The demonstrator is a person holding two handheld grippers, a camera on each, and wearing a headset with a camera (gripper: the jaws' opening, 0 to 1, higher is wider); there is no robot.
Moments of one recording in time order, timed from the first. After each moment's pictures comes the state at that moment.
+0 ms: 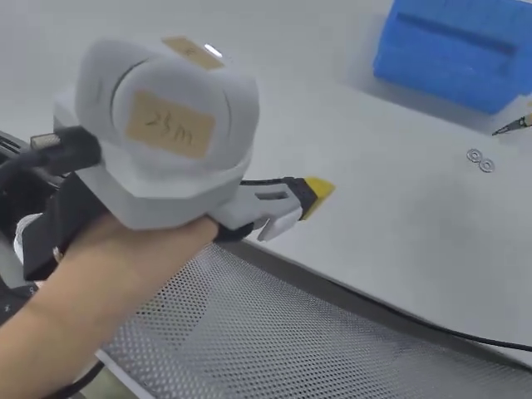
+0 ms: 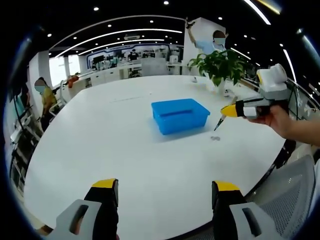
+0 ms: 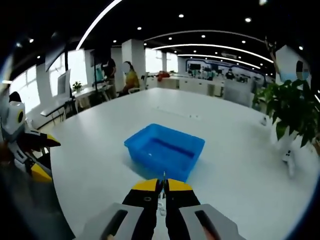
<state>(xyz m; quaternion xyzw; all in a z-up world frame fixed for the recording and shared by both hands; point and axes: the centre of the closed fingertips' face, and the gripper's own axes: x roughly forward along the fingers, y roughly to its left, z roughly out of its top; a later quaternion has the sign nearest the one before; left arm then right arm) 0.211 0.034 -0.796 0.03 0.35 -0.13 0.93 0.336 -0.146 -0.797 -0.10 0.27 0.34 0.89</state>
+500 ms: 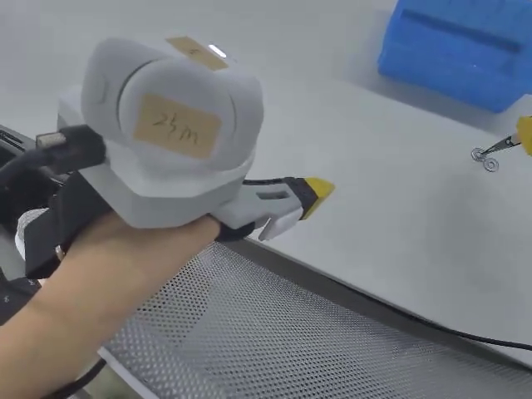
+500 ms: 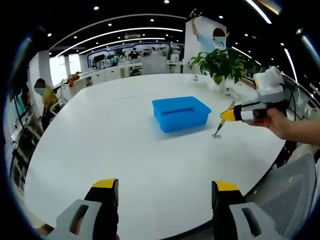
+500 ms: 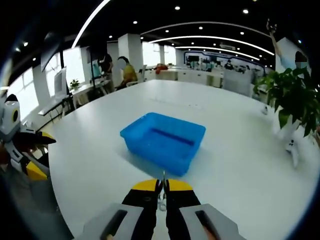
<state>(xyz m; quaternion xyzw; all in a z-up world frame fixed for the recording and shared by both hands) 0.209 0.036 -0.801 0.04 0.35 -0.13 0.93 0.340 -0.150 -0.816 -0.08 0.30 0.33 0.89</state>
